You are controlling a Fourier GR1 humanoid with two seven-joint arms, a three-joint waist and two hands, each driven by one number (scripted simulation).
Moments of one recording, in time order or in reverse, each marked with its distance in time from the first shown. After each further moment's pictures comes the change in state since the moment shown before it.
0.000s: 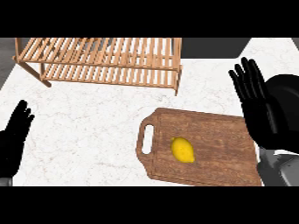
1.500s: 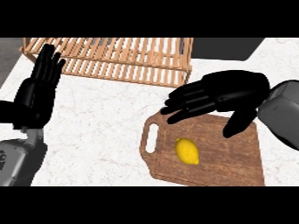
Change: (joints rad) left arm -0.390 -0.124 -0.025 0.032 0.049 -0.057 -0.092; right arm -0.678 -0.357 0.493 0.287 0.675 0.618 -0.604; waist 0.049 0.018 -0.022
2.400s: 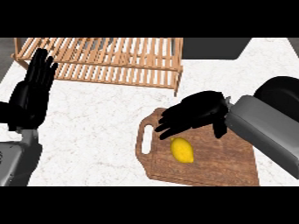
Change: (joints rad) left arm 0.021 -0.005 0.066 0.060 -0.004 -0.045 -0.035; right arm -0.014 0.171 0.237 0.279 0.327 -0.156 -0.112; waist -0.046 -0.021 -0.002
